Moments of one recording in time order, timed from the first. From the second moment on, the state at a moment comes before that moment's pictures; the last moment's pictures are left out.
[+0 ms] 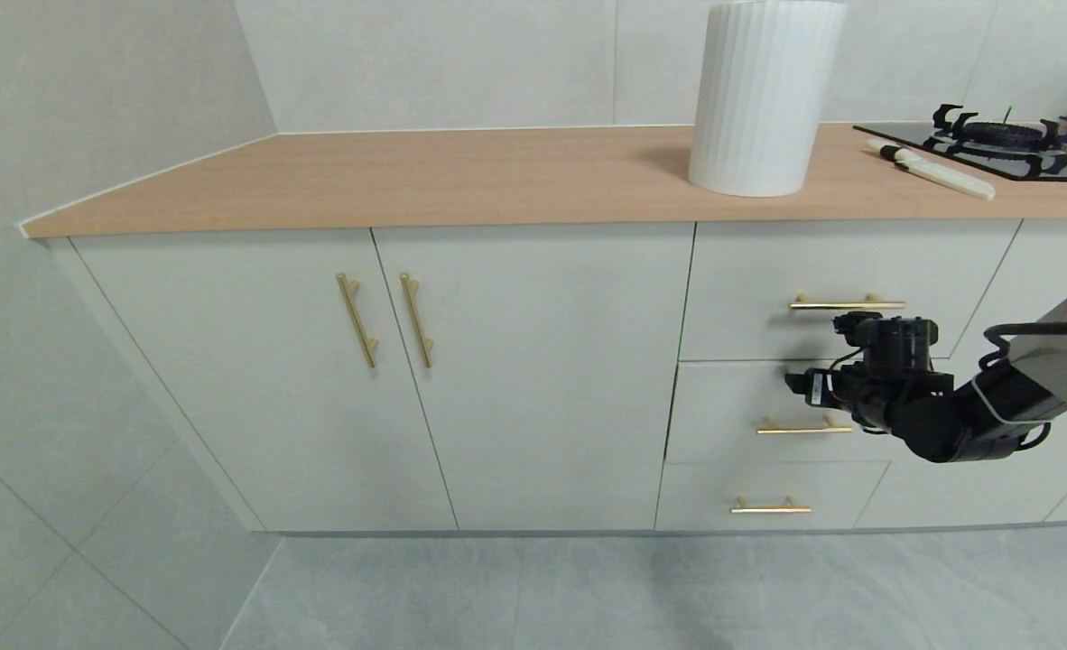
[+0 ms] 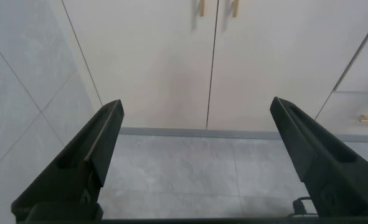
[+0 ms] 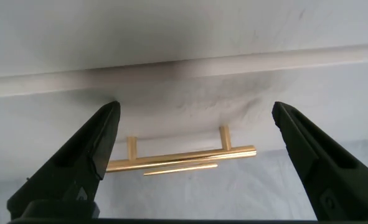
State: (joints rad) left arm 0.00 0.00 0.00 0.00 0.03 0.00; right arm 0.04 2.30 -1.18 -0.72 -0.18 0.08
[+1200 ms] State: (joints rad) left arm 0.00 0.00 0.00 0.00 0.03 0.00; right arm 0.04 1.35 -0.49 -0.72 -0.17 0.10
